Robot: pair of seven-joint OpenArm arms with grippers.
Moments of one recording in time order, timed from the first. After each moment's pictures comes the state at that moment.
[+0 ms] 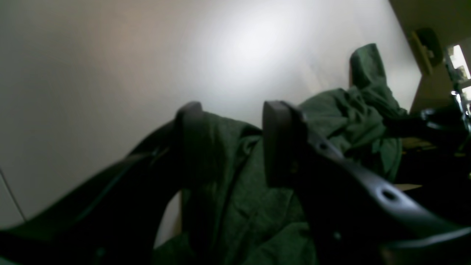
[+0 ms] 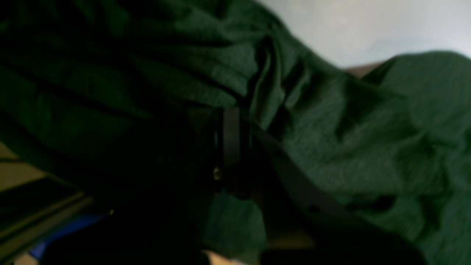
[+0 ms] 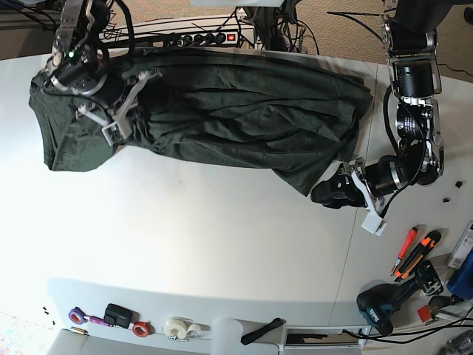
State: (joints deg) left arm -15.1 -15.5 -8.1 68.4 -59.8 -43.1 62.0; right arm -22.0 14.3 18.0 121.2 26.4 30.9 -67.8
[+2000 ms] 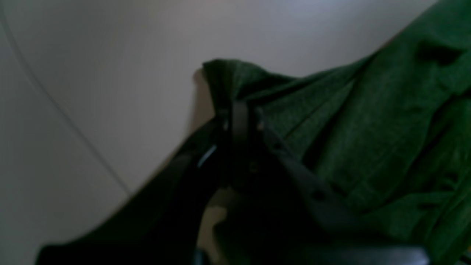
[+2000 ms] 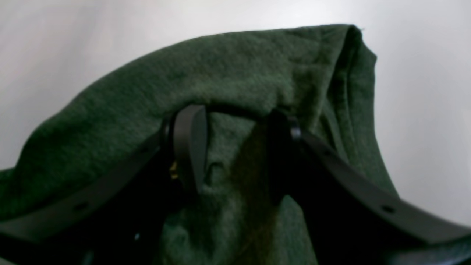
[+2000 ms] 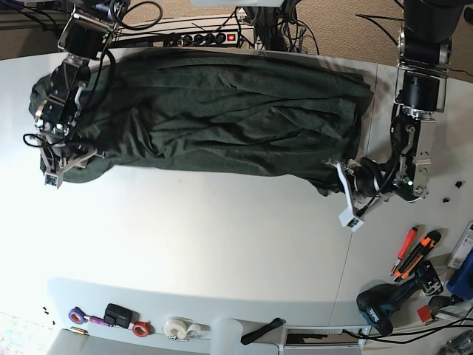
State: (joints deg) left arm -19.3 -21.2 10.2 68.4 -36.2 -30.9 58.2; right arm 3.5 16.1 26.2 78.2 -0.3 10.2 -44.2
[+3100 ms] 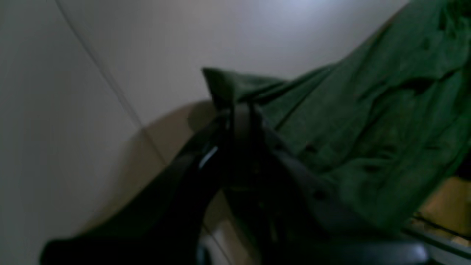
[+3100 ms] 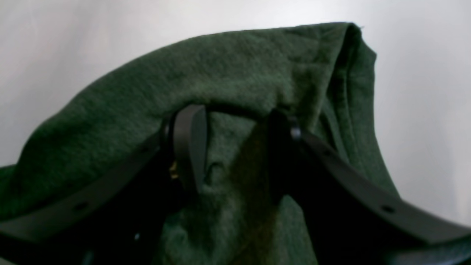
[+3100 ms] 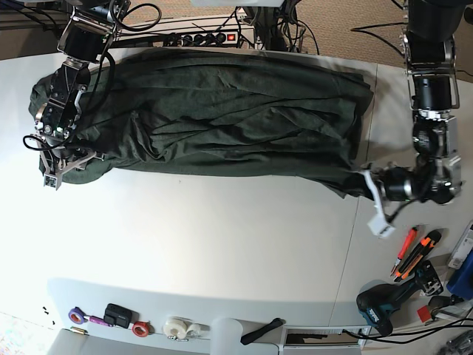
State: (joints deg) left arm -19.1 -21.5 -5.8 70.5 -52.3 -37.3 76.0; right arm 3.7 16.2 26.2 78.1 -0.3 9.1 -45.1
